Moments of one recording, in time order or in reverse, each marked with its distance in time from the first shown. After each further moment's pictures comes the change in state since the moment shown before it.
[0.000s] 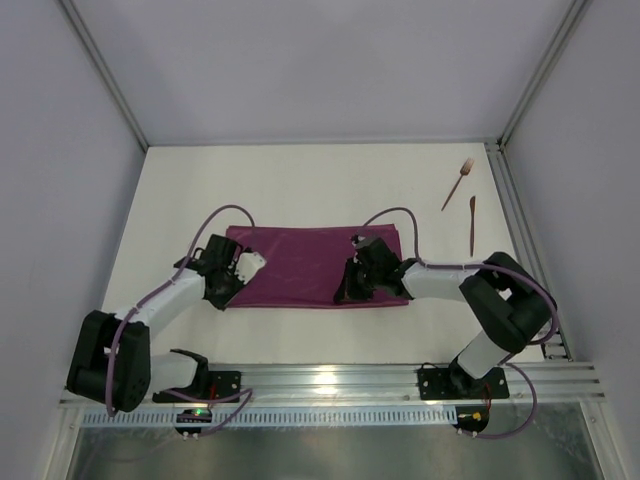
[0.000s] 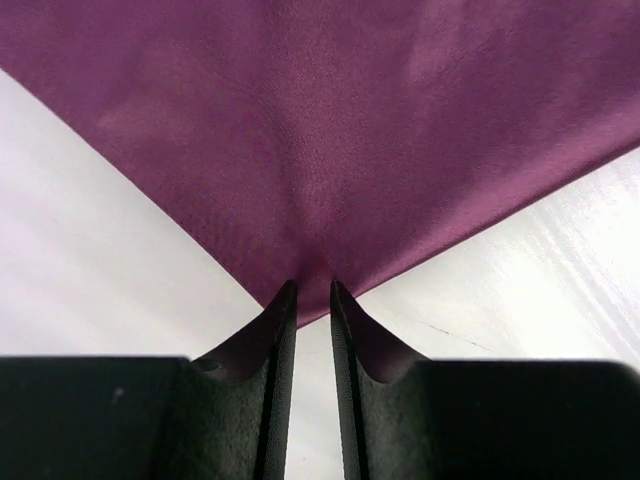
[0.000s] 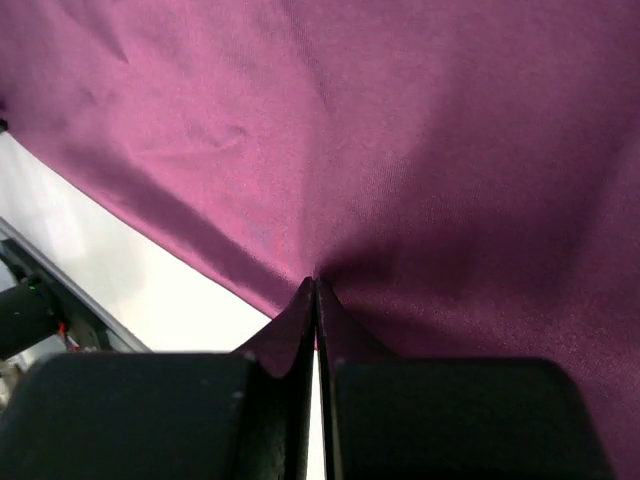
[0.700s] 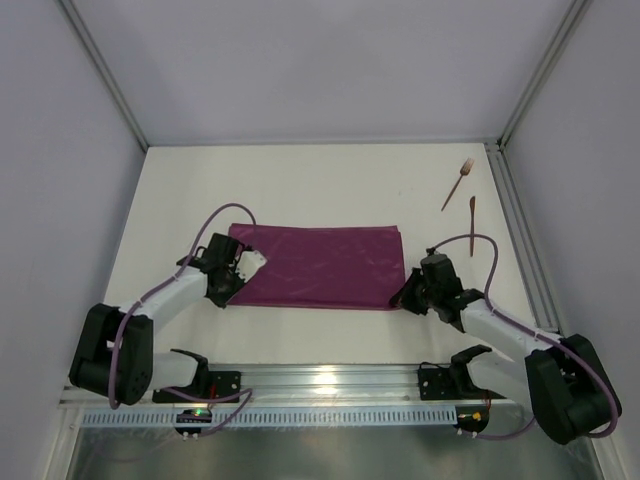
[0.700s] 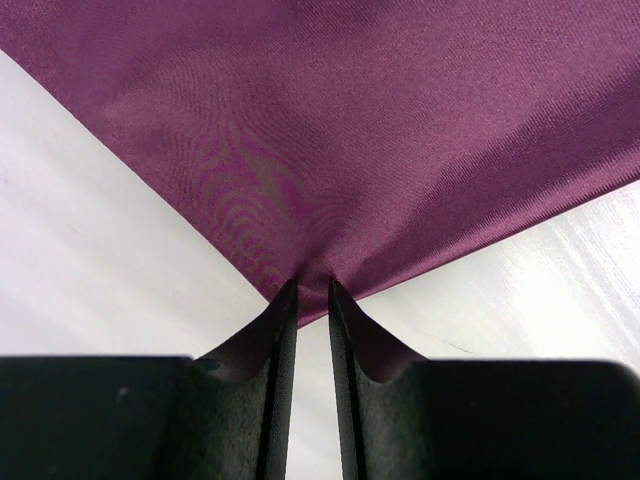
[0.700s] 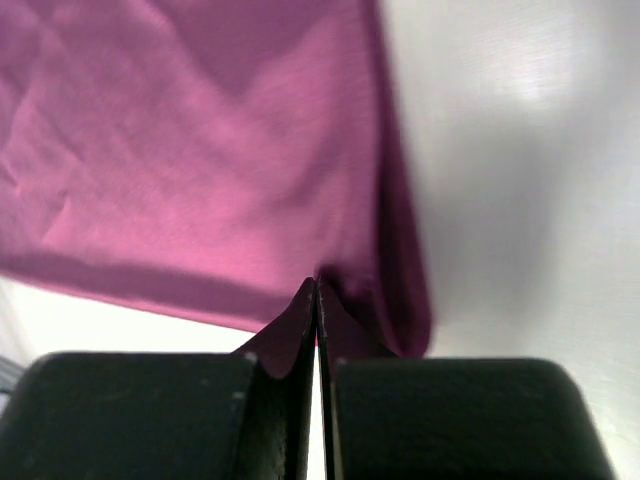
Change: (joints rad) left arm -0.002 0.060 -0.001 0.046 -0.036 0.002; right arm -0.321 -0.525 -0.396 -0.124 0.111 0.082
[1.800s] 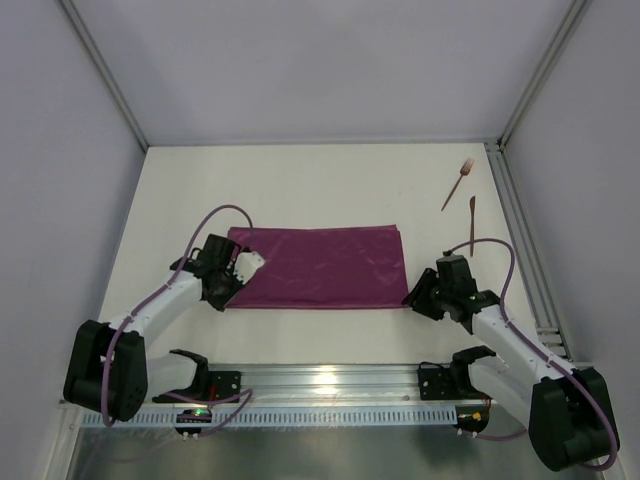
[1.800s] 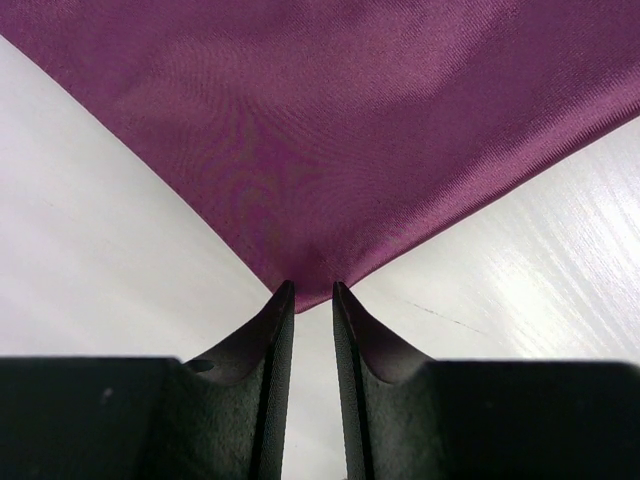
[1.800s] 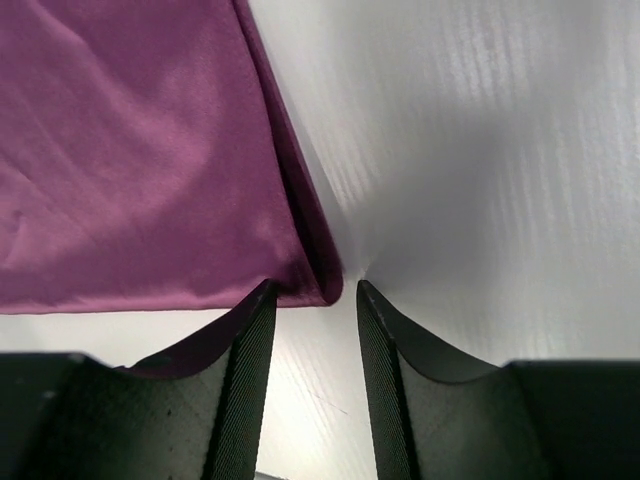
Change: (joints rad) left arm 0.002 -0.090 0.008 -0.092 0.054 -0.014; right arm -0.149 -0.177 0.028 -0.304 0.038 -0.099
